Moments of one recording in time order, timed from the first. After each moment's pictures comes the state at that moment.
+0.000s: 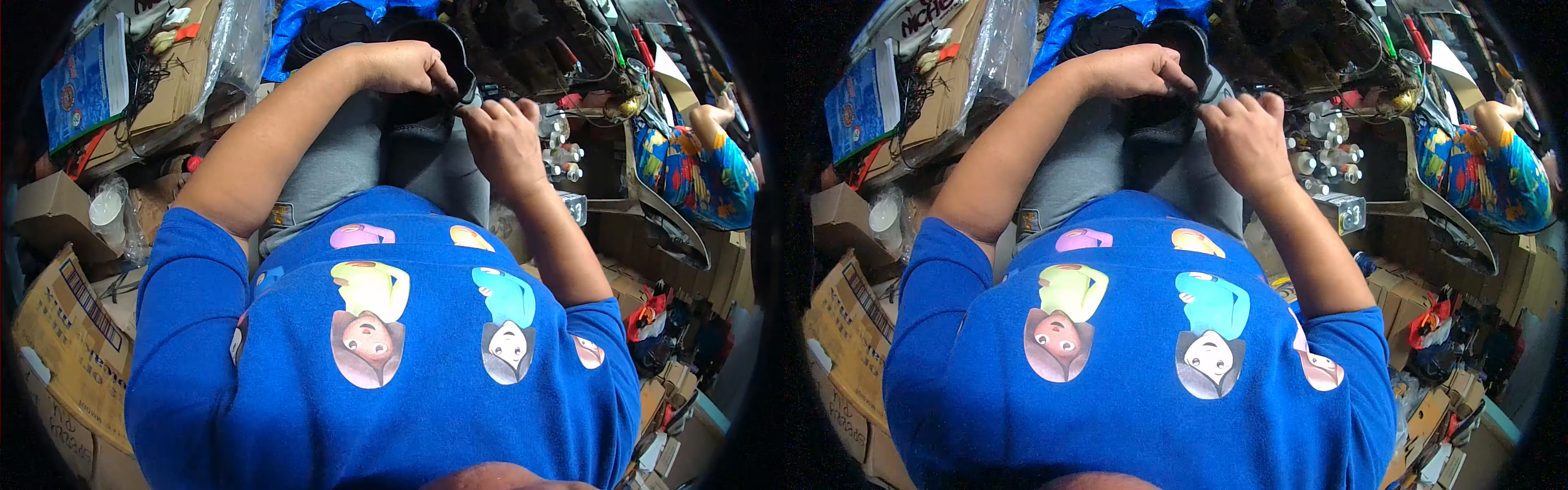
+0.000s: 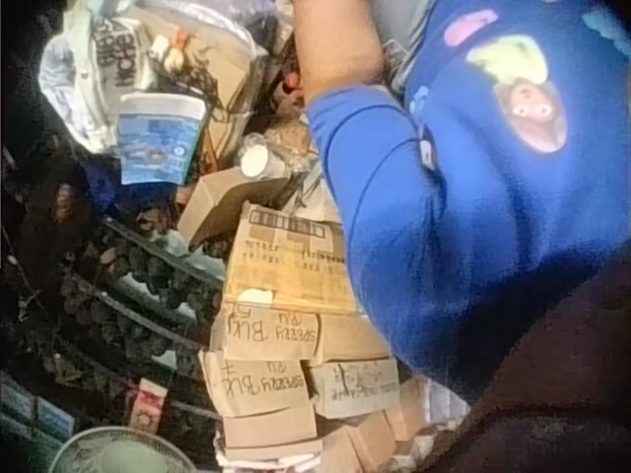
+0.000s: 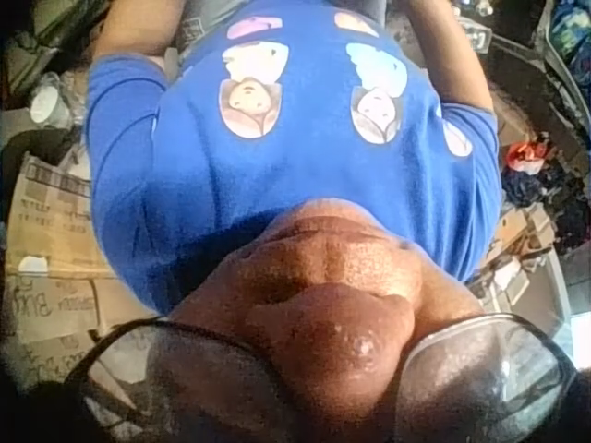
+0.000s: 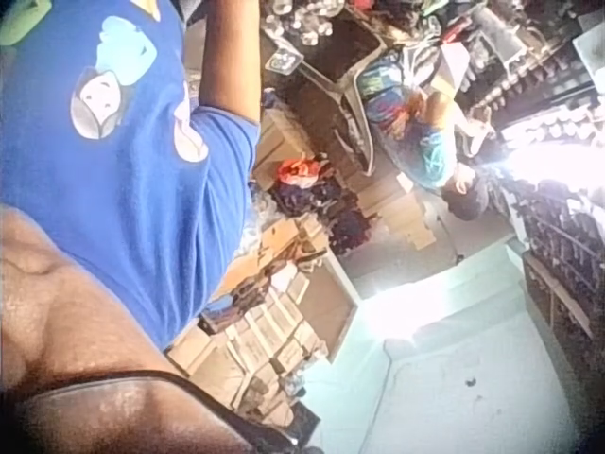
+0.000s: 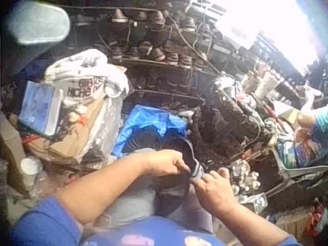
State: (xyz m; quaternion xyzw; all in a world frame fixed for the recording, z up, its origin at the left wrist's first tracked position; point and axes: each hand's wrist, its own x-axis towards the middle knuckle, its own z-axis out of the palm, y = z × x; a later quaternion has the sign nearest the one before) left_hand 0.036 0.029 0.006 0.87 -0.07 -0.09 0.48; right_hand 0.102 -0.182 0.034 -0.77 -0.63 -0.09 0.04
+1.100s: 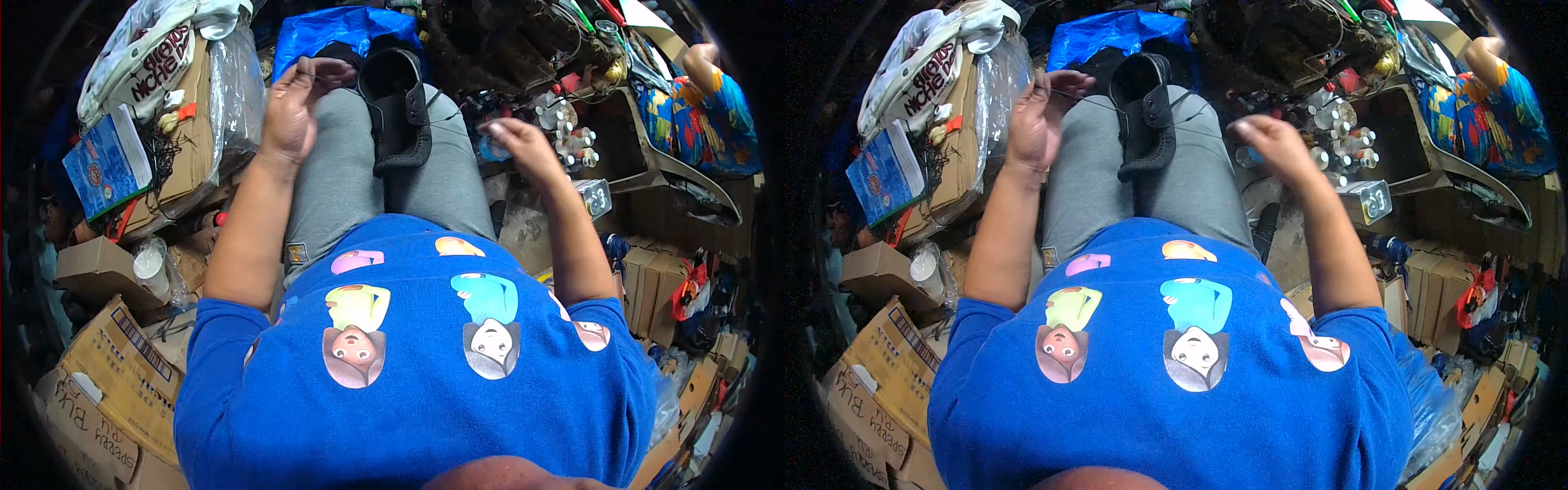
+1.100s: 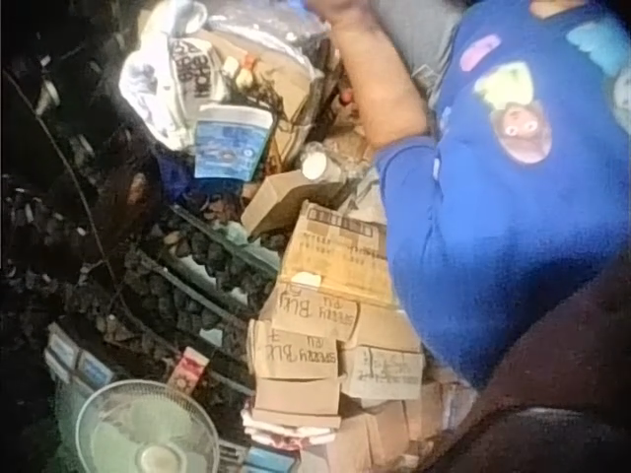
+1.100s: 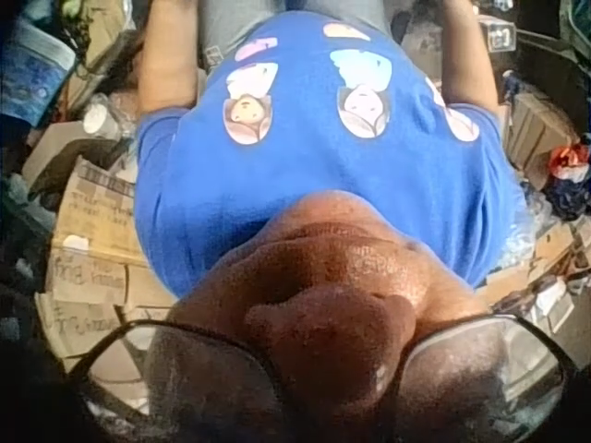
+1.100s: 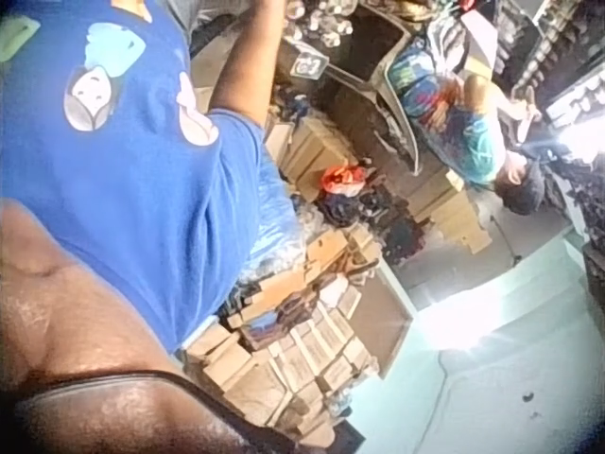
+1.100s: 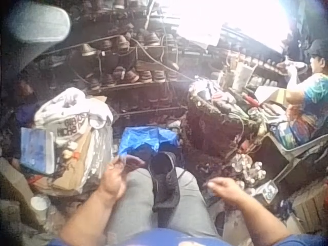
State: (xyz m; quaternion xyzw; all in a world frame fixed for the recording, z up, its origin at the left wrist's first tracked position) left_hand -0.016 0.052 0.002 0.59 0.09 0.25 0.76; right_hand 0.176 -0.249 -0.020 -0.77 -0.31 0.32 0.45
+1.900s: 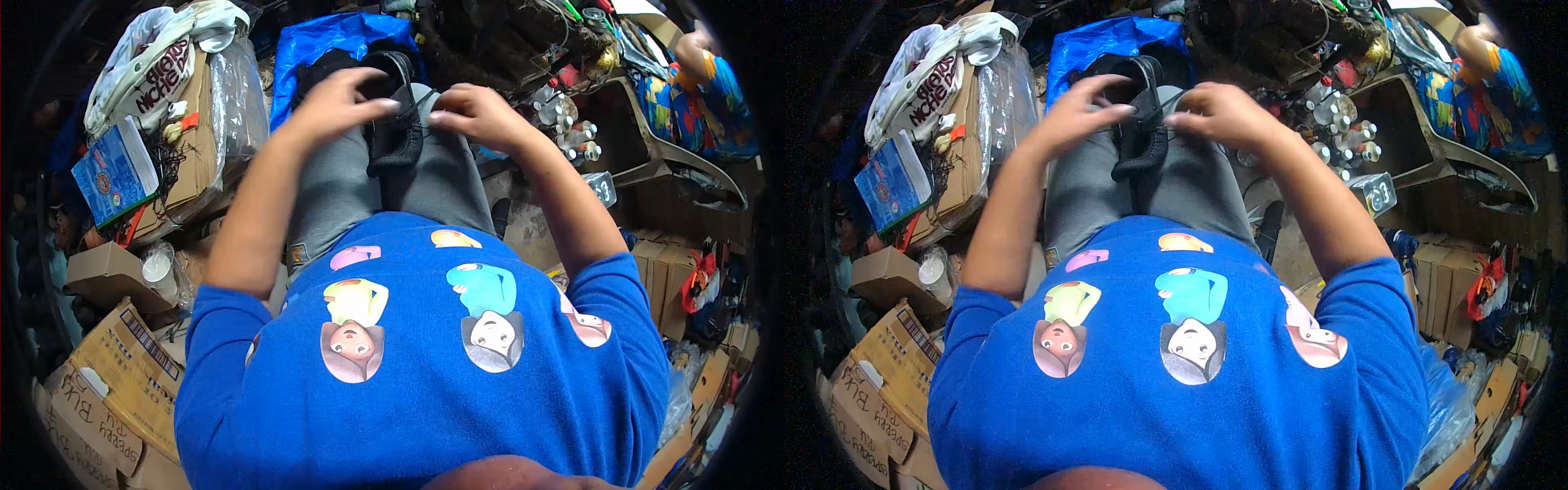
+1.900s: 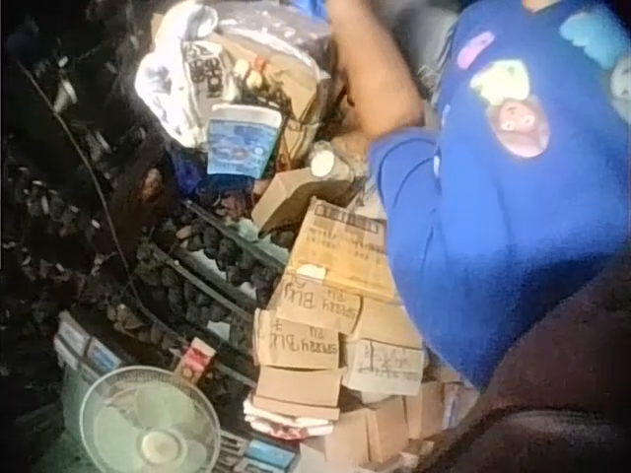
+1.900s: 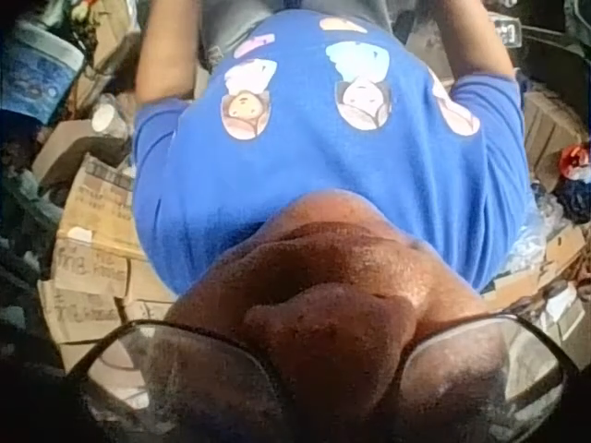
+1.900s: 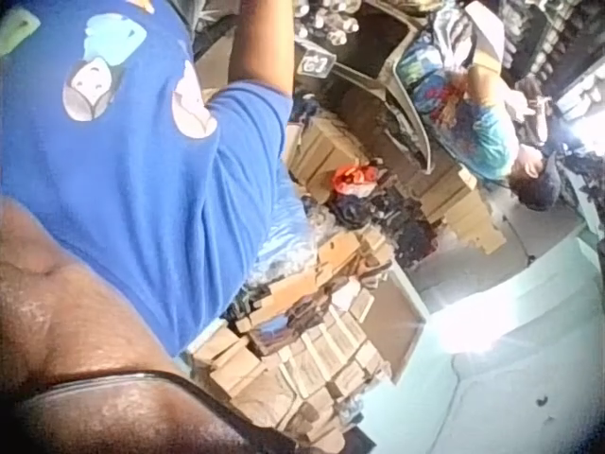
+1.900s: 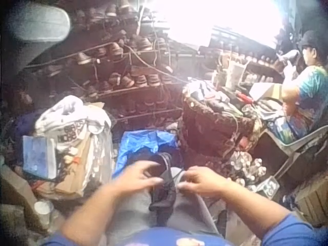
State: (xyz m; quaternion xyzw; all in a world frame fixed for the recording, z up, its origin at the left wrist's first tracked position) left_hand 0.010 0.034 0.025 0.86 0.12 0.02 0.49; right_hand 0.159 -0.176 0.030 -0.75 -0.53 0.25 0.29
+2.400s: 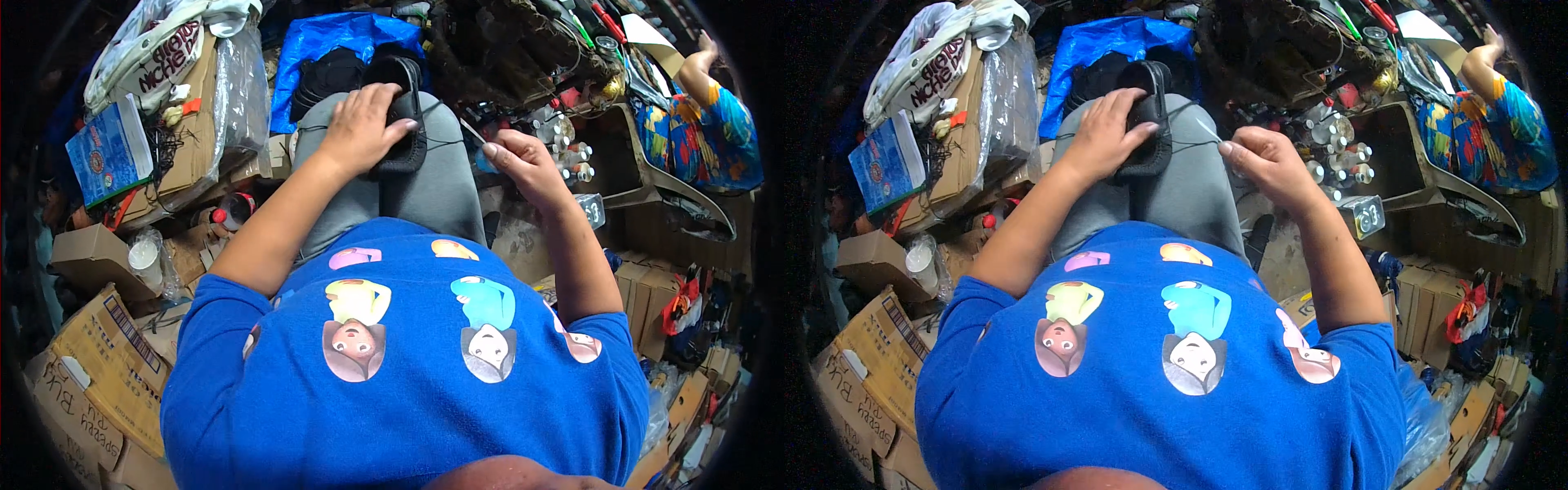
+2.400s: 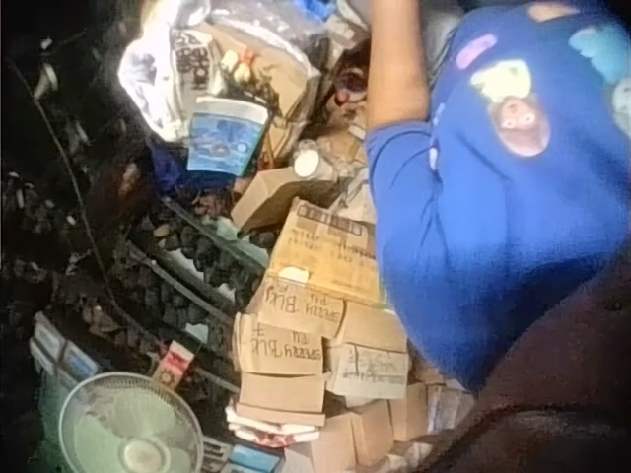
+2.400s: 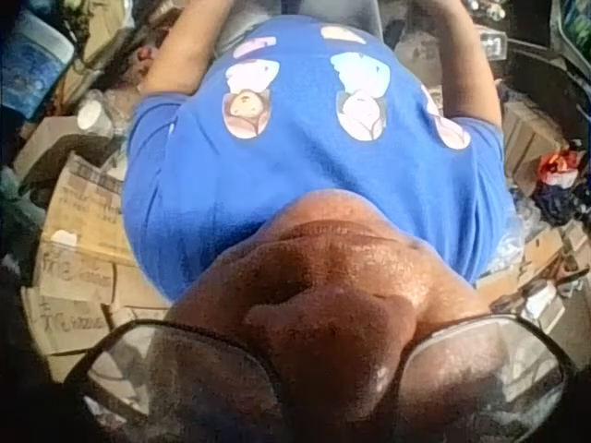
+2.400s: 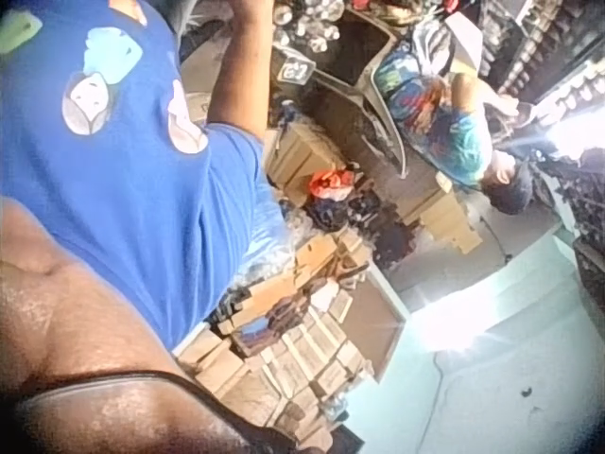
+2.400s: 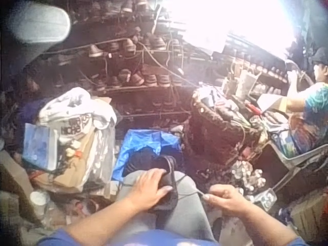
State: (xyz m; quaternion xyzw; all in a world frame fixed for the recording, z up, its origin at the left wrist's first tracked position) left_hand 0.001 -0.008 -0.011 0.92 0.08 0.23 0.32; right_hand 0.141 -0.233 0.052 -0.69 -0.35 0.40 0.49
